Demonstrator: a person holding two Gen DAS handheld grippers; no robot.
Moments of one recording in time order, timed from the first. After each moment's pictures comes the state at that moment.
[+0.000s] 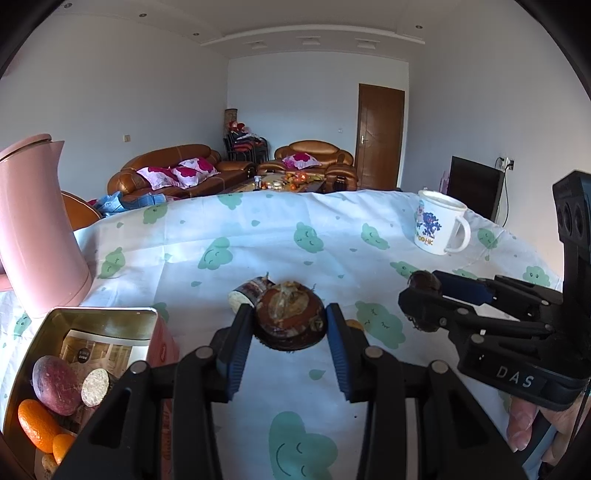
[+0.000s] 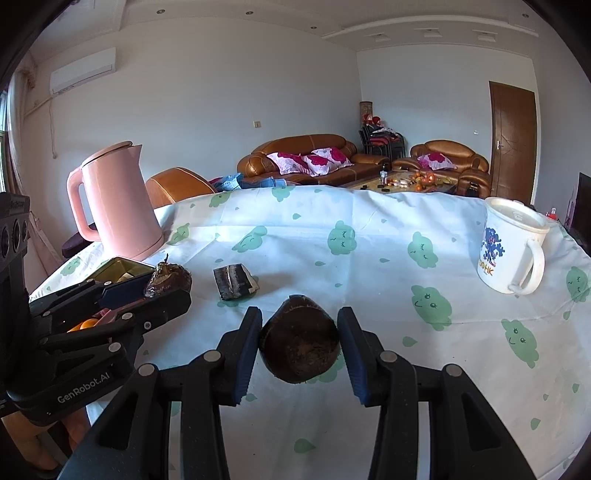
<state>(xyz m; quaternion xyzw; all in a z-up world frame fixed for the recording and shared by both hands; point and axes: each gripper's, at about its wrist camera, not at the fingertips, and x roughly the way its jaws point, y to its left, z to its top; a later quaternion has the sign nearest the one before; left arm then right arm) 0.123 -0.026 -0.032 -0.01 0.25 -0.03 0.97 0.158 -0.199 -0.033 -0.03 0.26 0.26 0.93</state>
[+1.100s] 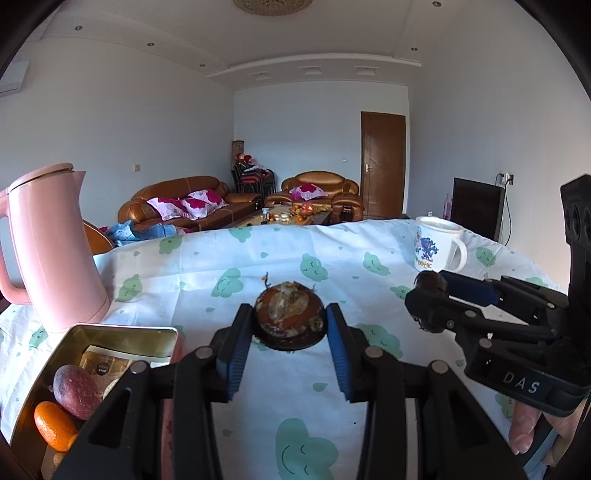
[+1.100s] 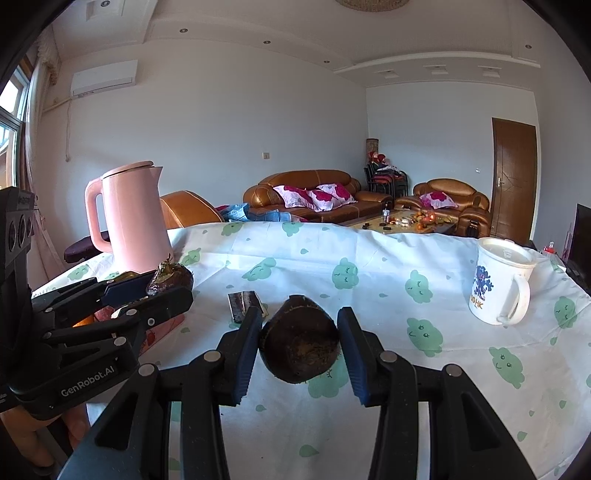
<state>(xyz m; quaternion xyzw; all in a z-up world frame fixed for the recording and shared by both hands) 0.097 -0.027 -0.021 0.00 0.19 -0.02 0.98 0.130 -0.202 -0.022 -0.04 0.18 0.27 0.95</state>
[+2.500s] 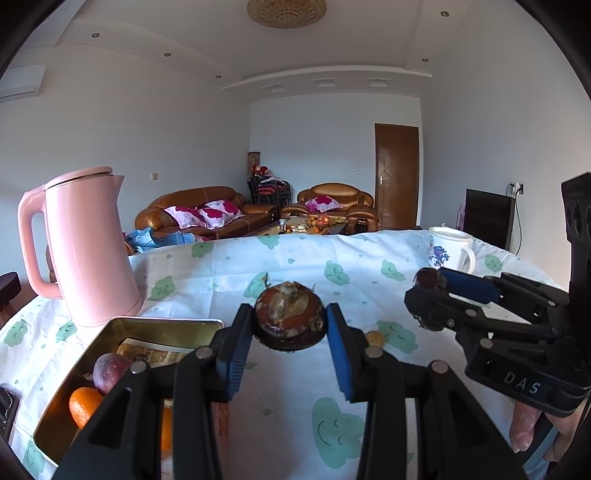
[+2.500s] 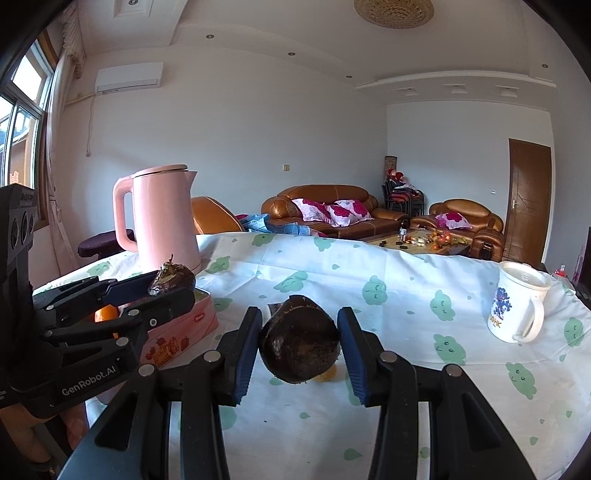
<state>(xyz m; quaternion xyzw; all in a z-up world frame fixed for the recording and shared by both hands) 0.060 -0.004 -0.017 0.00 0.16 0.02 0.99 0.103 -0.172 -0.014 -0.06 0.15 0.30 0.94</state>
